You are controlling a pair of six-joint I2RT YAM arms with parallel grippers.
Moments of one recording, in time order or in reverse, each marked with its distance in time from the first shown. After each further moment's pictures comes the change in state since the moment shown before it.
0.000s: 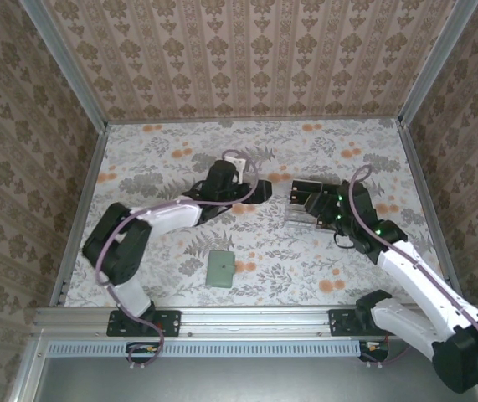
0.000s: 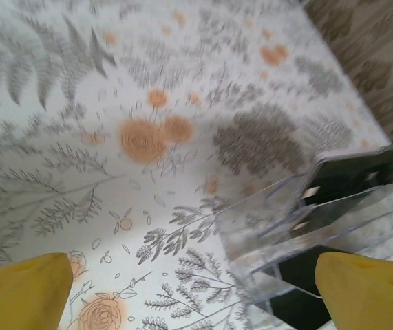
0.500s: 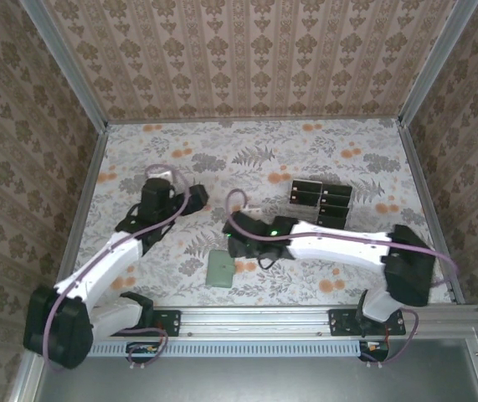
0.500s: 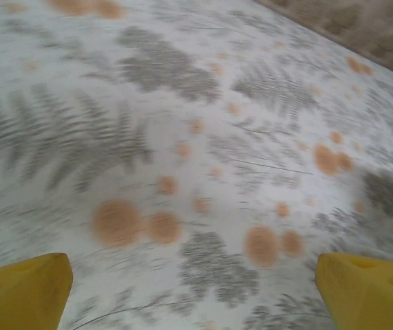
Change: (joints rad) left arm 0.324 -0.589 -0.361 -0.336 -0.148 -0.090; right arm 0.668 0.713 0.475 -0.180 0.235 0.104
